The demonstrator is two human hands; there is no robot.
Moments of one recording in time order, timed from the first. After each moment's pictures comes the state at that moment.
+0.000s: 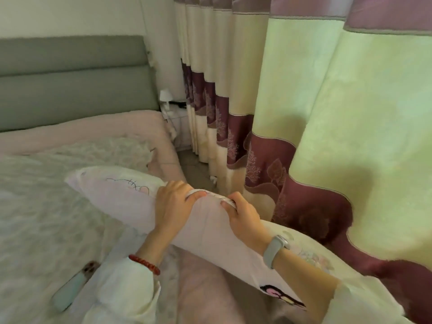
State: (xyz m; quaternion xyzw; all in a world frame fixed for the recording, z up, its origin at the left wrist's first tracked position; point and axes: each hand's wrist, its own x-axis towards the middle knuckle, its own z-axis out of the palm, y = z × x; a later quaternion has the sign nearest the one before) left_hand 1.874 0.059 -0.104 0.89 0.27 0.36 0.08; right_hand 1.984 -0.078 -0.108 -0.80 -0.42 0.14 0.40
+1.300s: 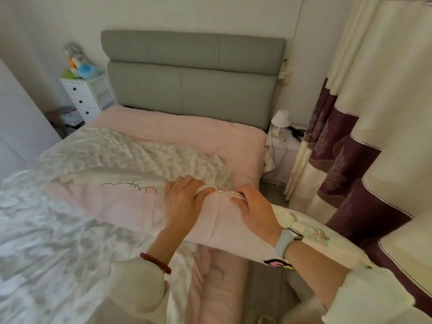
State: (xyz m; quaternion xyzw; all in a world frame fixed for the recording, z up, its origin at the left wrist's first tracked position) left_hand 2.007 0.466 -0.103 0.74 0.55 0.39 -0.06; right_hand 2.184 0.446 -0.111 -0.56 -0.73 0.15 0.37
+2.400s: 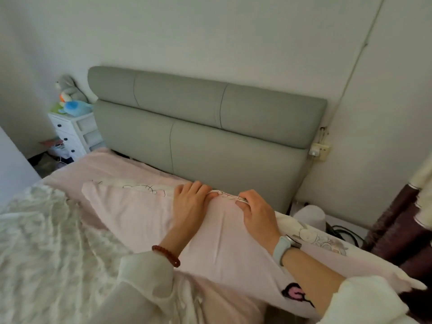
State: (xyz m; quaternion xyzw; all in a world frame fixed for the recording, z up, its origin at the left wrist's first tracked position) left_hand 2.150 1.092 -0.094 0.71 0.60 0.33 -0.13; right_hand 2.319 1.093 -0.103 -0.52 -0.75 0.12 0.40
